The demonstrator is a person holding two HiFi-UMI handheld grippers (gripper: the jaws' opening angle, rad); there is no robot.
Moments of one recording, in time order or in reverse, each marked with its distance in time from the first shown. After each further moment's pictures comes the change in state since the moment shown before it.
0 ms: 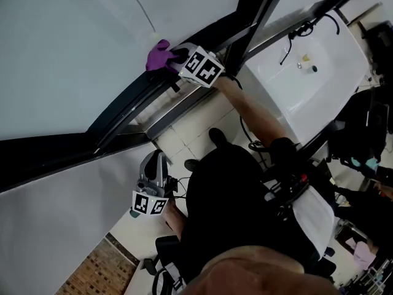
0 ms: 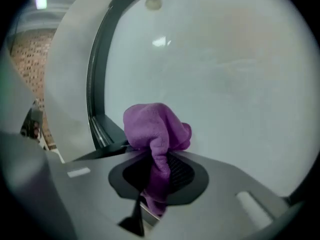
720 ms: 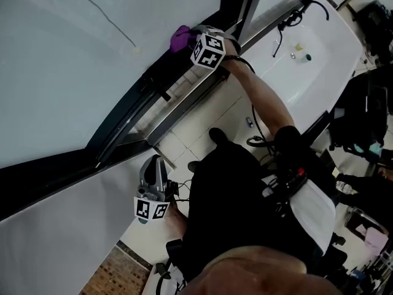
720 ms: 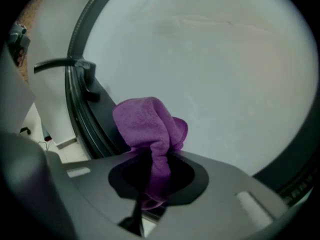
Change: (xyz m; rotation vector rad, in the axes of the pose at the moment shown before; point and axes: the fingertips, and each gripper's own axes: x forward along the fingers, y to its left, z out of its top) left arm 0.017 0.001 -0.002 -0.002 0.030 -0.021; right arm -0.041 -0.140 -0.088 -0.312 0.354 -0.329
